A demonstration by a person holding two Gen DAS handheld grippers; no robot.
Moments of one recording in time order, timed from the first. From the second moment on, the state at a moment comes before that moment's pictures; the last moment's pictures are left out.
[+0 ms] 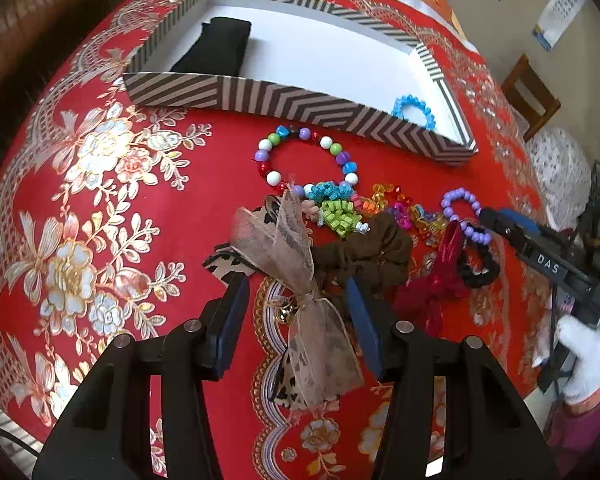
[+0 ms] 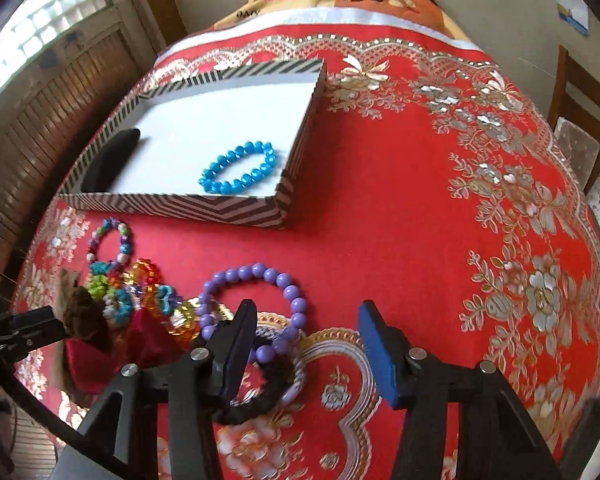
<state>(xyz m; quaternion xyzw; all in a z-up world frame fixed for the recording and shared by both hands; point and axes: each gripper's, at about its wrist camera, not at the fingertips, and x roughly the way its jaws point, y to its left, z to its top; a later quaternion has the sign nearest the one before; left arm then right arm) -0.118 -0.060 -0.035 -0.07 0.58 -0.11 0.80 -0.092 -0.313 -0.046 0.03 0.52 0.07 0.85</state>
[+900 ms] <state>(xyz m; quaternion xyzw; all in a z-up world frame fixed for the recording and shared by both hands) -0.110 -0.038 0.043 -0.10 0.52 -0.12 0.84 -0.103 -0.311 0.018 0.03 0.43 0.13 0.89</state>
